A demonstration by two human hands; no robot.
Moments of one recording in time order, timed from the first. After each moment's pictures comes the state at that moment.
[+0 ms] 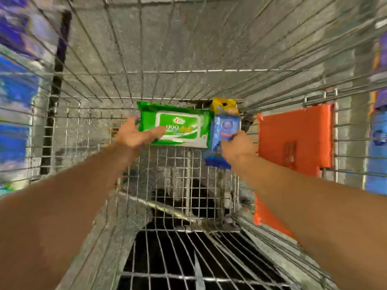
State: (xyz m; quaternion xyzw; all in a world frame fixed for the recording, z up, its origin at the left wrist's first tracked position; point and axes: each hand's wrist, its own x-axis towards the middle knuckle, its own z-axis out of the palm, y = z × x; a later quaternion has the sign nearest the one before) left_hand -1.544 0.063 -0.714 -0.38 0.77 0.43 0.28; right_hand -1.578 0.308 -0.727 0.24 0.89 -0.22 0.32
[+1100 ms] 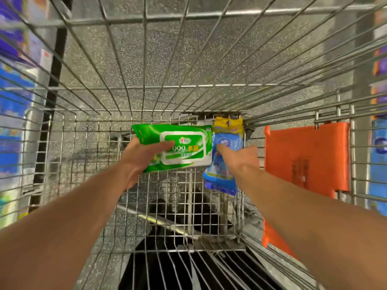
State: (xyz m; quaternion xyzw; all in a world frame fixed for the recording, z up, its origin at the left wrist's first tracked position) left_hand -1.544 0.068 -0.728 -0.37 0.60 0.64 0.30; right_hand -1.588 0.295 -0.733 0.42 0.81 -0.28 0.31
